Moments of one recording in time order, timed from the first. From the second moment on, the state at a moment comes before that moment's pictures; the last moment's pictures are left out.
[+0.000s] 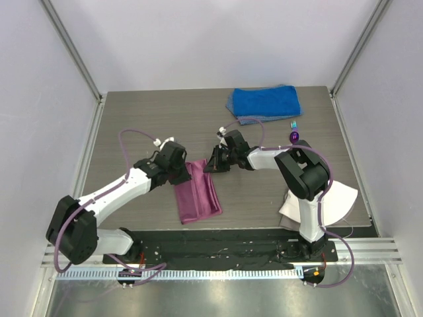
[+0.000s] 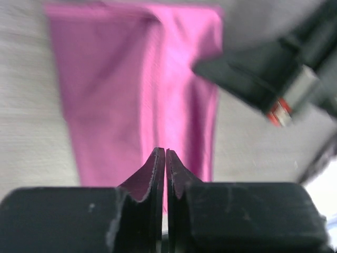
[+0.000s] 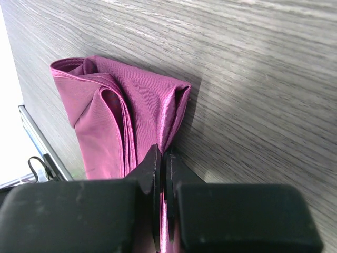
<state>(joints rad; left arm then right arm) -0.63 1.30 0.84 -0.47 -0.10 -0.90 0.61 2.01 1.11 0.15 -0.45 0.70</state>
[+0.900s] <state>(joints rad) -0.51 1.63 0.79 -0.09 0.06 -0.92 0.69 1.95 1.21 -0.06 -0.30 0.72</state>
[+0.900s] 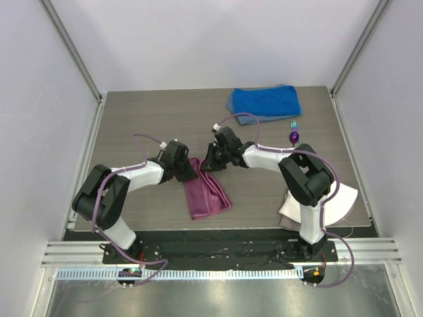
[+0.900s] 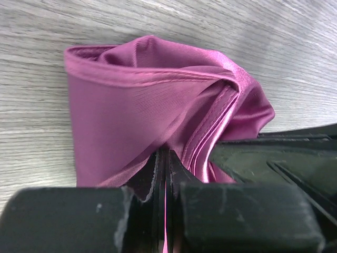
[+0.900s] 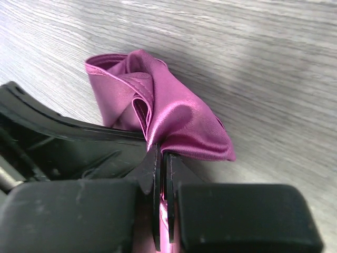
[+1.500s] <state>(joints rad) -0.51 1.56 0.73 -0.11 0.10 -0.92 0.70 1.90 1.28 -0.27 -0.09 0.58</state>
